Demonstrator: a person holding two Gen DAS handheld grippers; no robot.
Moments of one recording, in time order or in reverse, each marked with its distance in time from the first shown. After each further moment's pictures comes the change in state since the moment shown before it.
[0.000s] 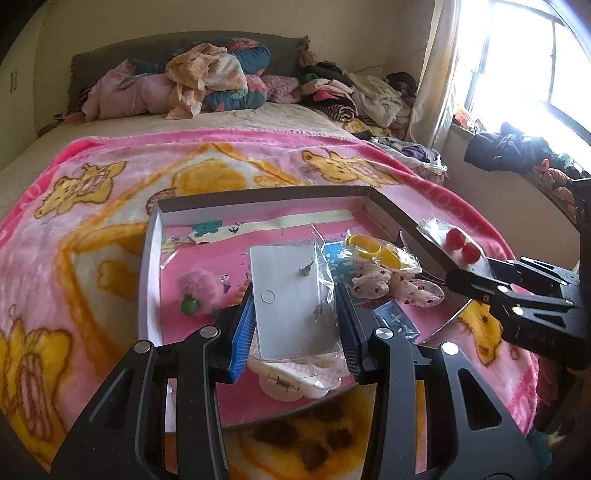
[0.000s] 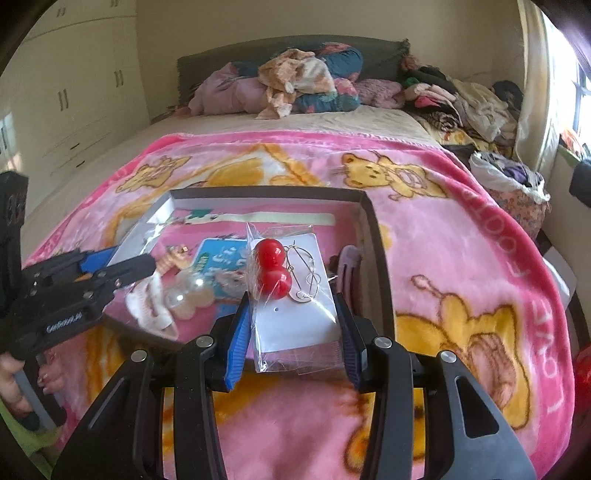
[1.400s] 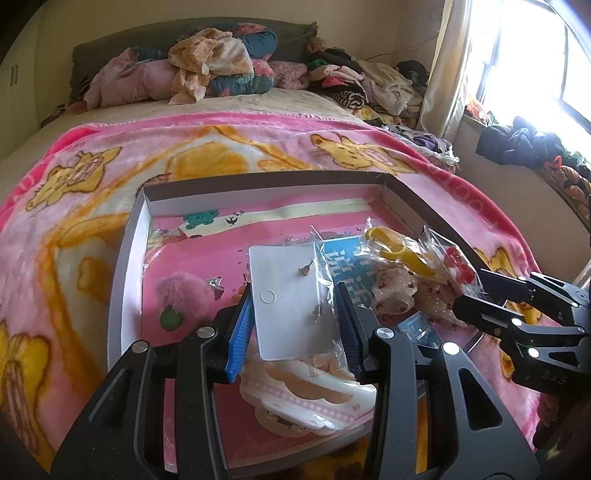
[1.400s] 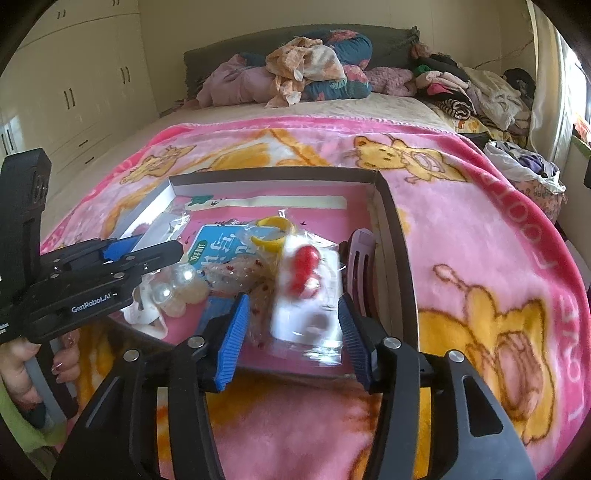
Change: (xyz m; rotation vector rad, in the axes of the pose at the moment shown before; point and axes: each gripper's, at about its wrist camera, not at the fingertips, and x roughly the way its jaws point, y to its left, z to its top) left arm 0.038 0.004 0.003 -0.014 0.048 0.032; right arm 0.023 -0.002 -0.009 -0.011 0.030 0.065
